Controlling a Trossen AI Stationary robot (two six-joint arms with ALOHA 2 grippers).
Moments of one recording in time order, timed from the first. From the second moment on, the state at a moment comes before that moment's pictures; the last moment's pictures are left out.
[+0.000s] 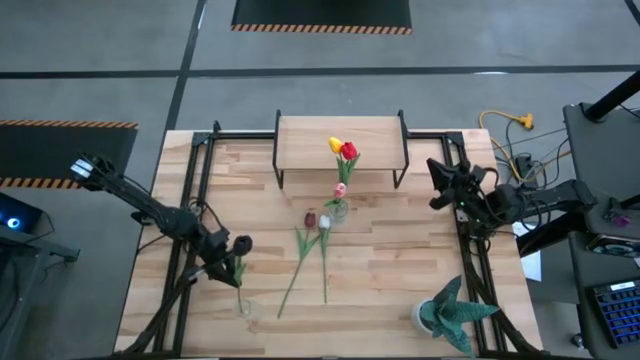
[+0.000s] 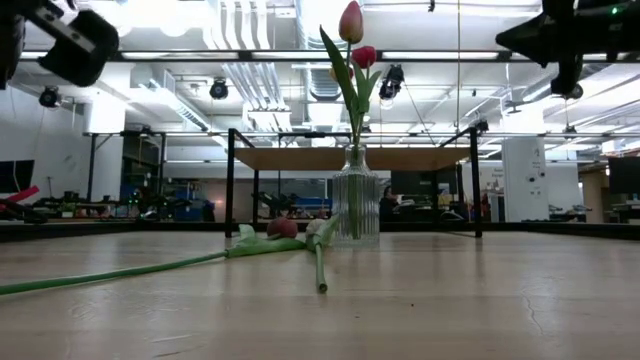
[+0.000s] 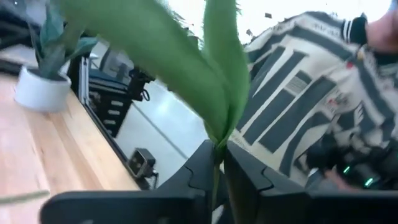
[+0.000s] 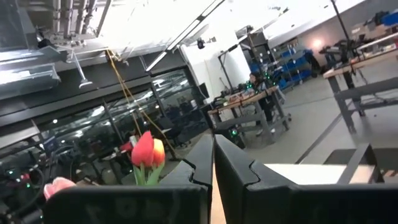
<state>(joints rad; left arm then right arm) -0.48 0.77 0.12 0.83 0.31 -0.55 0.20 0.33 0.12 0.69 0.89 0.07</state>
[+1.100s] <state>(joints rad) -0.48 0.77 0.30 0.82 0.29 -0.63 0.20 0.33 0.15 0.63 0.89 0.05</state>
